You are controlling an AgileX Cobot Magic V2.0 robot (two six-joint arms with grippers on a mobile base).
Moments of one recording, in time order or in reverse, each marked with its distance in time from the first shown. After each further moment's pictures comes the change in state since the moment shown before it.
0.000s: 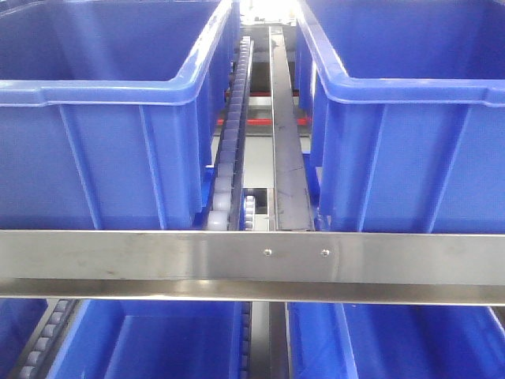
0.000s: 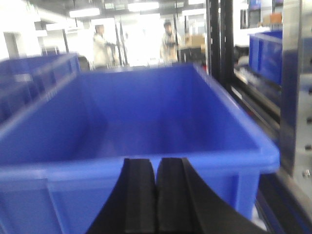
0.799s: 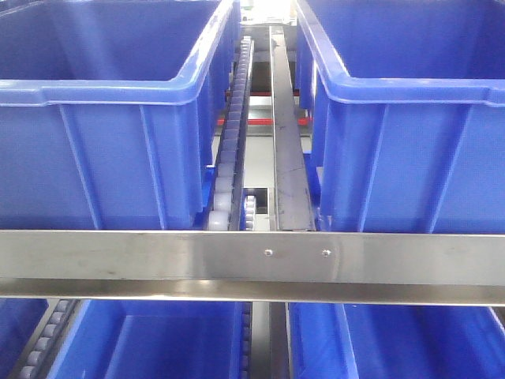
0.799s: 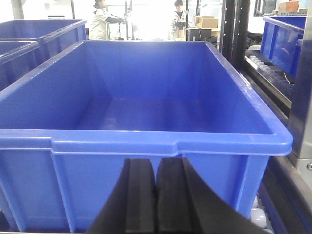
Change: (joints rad) left arm 0.000 0.000 0.001 -0.001 0.000 0.000; right arm 0.039 0.000 0.011 -0.058 0.037 -0.014
